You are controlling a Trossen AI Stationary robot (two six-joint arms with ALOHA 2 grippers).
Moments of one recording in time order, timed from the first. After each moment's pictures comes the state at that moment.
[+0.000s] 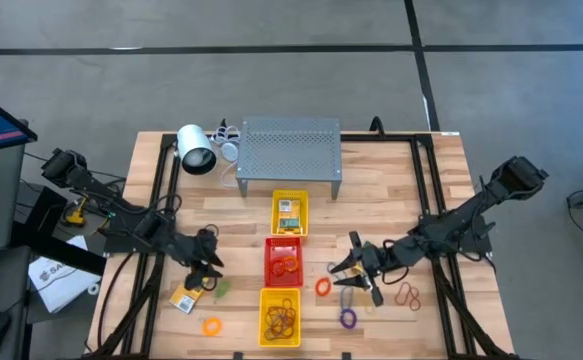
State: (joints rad) left arm -0.55 0.87 0.38 -0.25 -0.11 -0.74; right arm 0.56 1.28 0.55 0.55 0.26 0.23
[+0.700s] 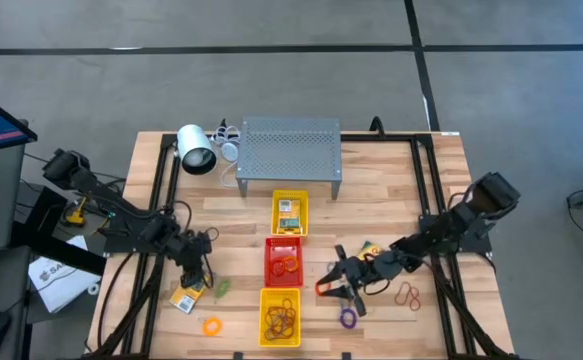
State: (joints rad) left arm -0.55 0.98 0.38 -0.53 0.04 -0.93; right arm 0.56 1.63 0.55 0.90 0.25 0.33
